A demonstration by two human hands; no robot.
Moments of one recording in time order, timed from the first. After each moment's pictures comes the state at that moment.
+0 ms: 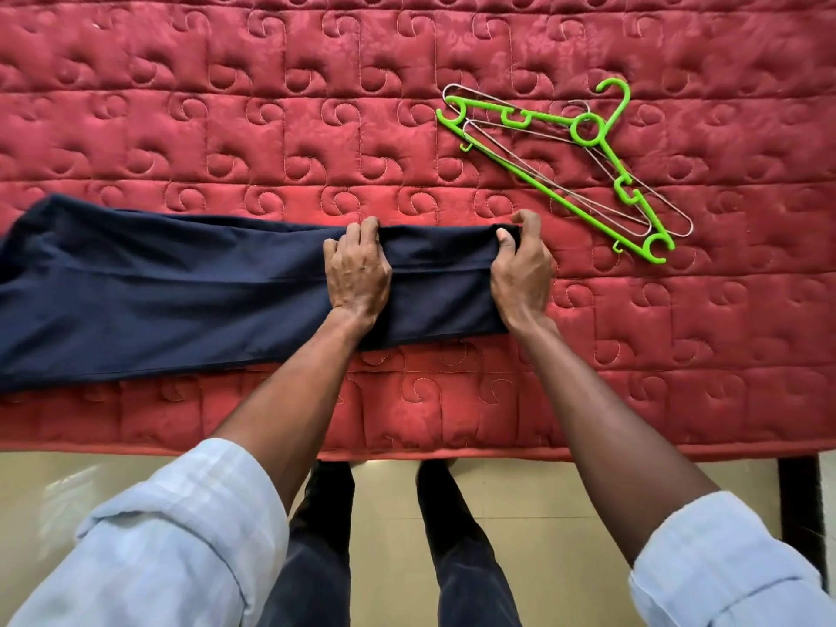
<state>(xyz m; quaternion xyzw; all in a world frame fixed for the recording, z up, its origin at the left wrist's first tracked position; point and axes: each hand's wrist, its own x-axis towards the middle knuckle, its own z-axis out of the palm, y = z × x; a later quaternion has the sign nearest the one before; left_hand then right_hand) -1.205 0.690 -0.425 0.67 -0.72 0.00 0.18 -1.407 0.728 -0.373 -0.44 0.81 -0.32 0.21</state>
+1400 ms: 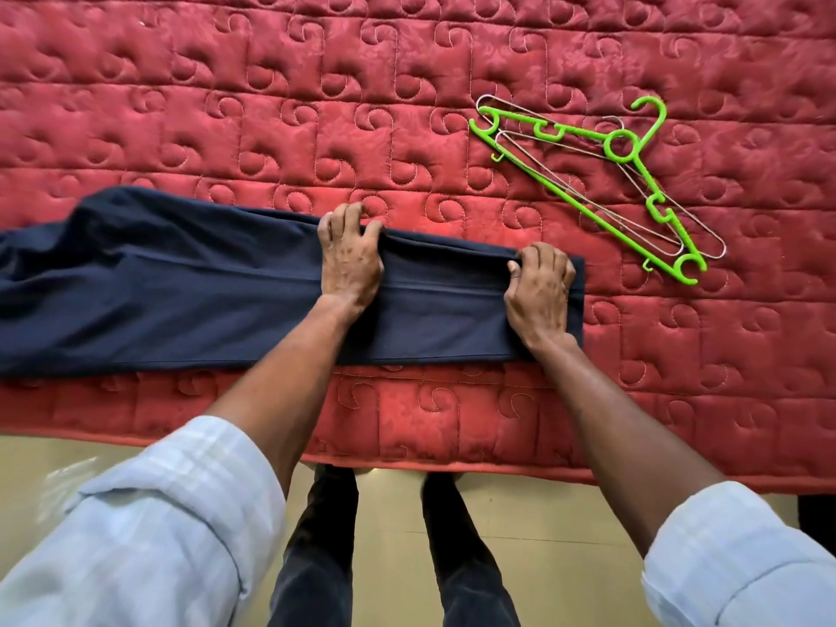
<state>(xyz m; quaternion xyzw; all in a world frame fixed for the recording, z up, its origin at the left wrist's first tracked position) -1.158 0.663 -0.436 0.62 -0.76 0.02 0.16 -1.419 0.735 -0.434 -0.62 0.76 -0.17 0.04</state>
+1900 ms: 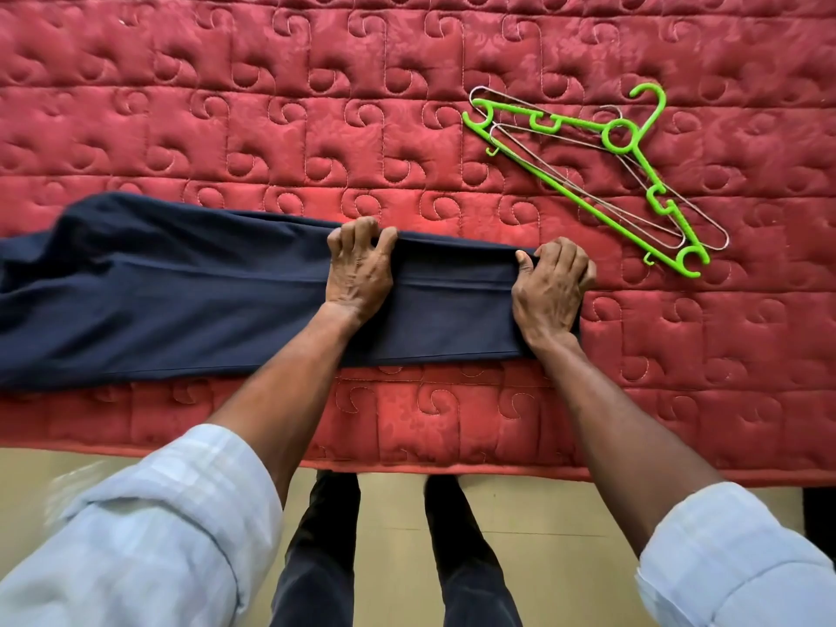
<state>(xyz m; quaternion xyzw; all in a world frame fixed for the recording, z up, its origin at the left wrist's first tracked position) -1.169 0.673 -0.446 0.57 -0.80 0.03 0.17 -1.426 0.734 -0.447 -0.55 0.82 -0.13 -0.05</state>
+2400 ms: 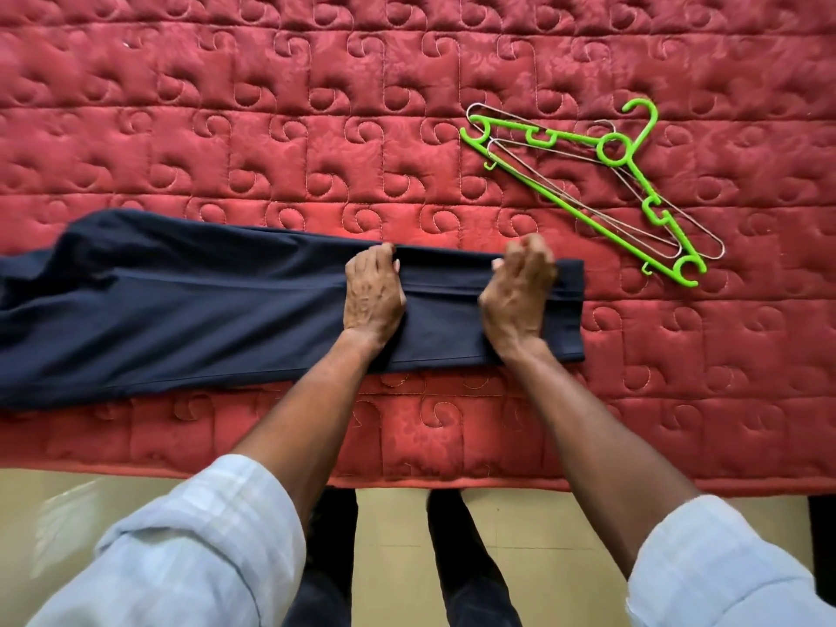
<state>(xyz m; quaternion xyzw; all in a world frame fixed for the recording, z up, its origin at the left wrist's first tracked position) -1.187 0.688 -0.452 0.62 -0.75 -0.07 0.22 -1.385 0.723 -0.441 -0.60 0.77 -0.21 -0.04</state>
